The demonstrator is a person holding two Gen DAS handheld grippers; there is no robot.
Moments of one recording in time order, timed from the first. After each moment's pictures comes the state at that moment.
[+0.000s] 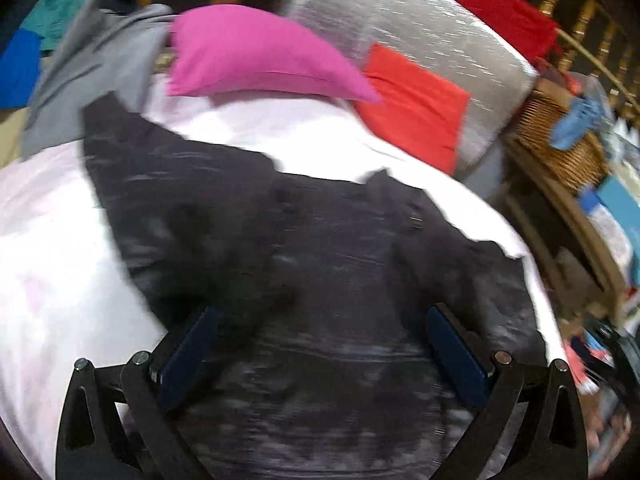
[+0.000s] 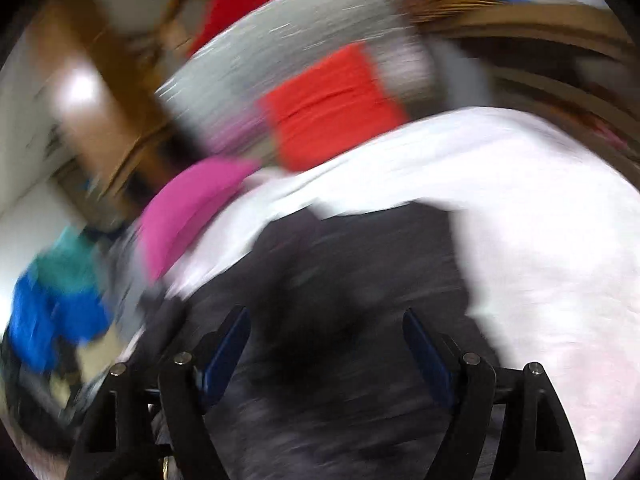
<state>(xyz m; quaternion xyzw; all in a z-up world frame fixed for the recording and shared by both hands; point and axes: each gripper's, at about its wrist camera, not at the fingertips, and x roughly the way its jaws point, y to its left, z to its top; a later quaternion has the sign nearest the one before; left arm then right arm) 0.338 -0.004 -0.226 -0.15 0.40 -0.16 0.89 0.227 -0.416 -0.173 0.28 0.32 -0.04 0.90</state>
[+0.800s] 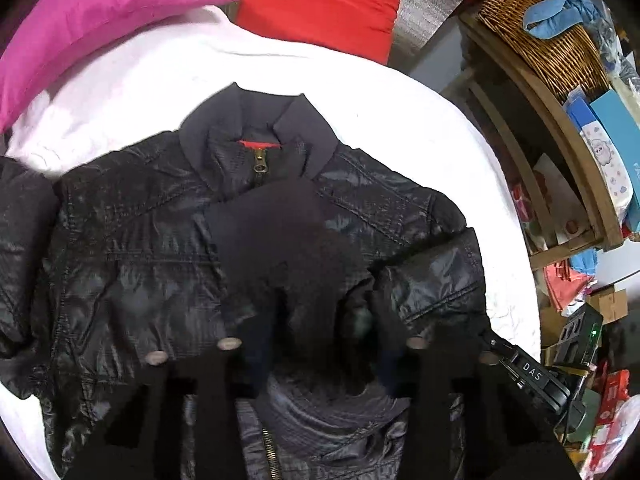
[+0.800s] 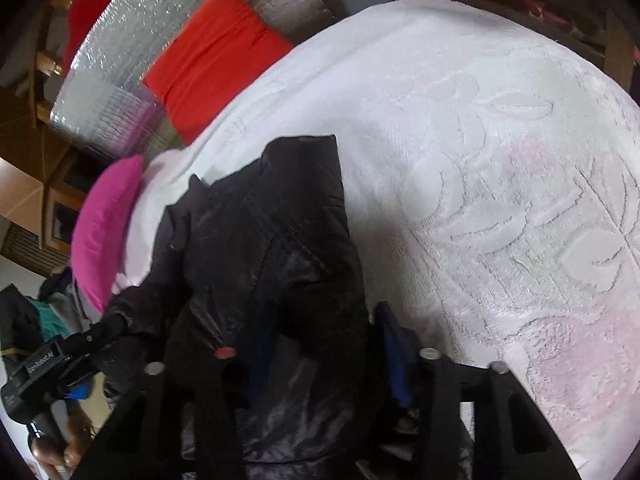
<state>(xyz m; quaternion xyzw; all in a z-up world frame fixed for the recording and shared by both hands) 0.422 -0.196 -0.202 -0.05 0.56 -0.24 0.79 0.280 -0.472 -0.245 0.36 0.46 -0.09 0.81</state>
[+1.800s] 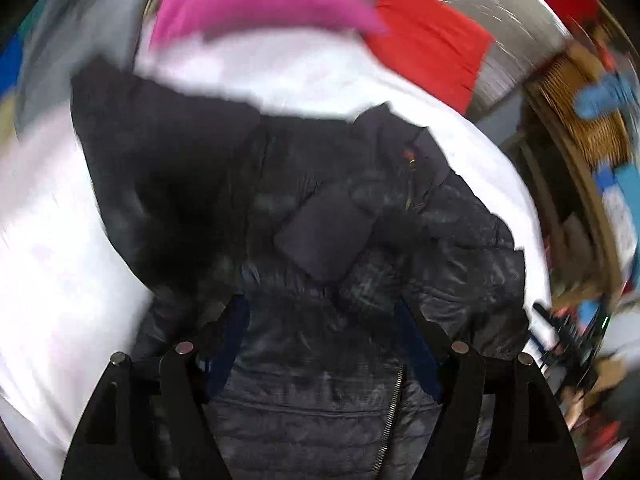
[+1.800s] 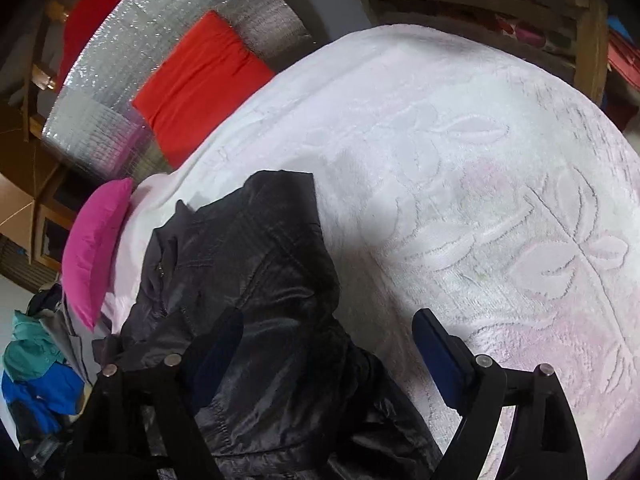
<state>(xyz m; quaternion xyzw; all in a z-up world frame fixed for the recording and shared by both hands) 0.376 -0.021 -0.214 -0.16 0.56 -0.14 0.80 0.253 -0.493 -0.226 0.36 0.43 -0.13 0.82</state>
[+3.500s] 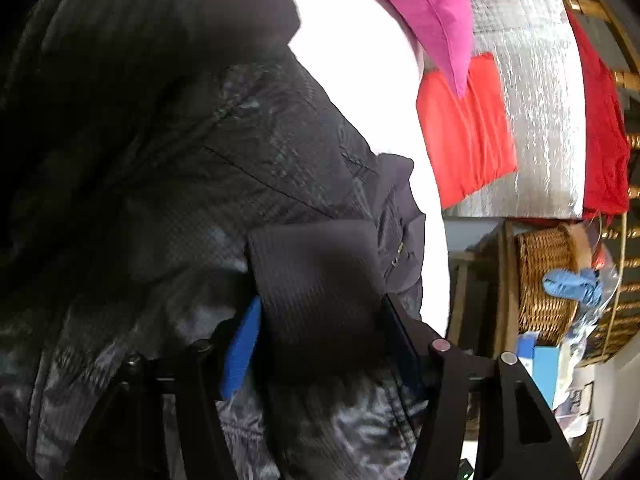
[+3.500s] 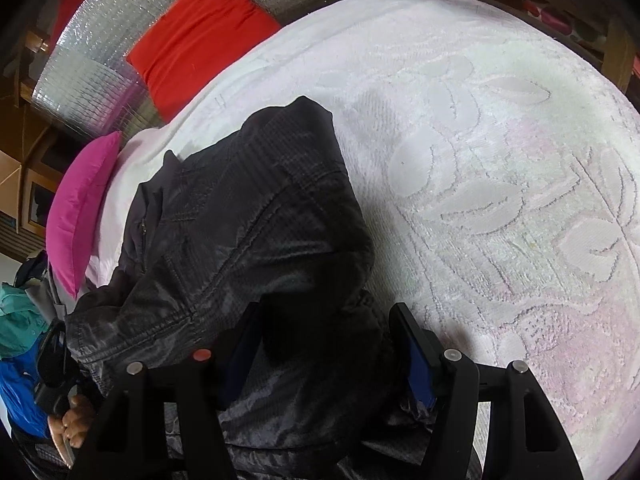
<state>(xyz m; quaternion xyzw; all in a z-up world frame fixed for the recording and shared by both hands) 0.453 -0.042 -0.302 -0.47 0.52 -0.14 0.70 0.280 -0.469 -0.257 0.34 0.49 -0.11 0.79</state>
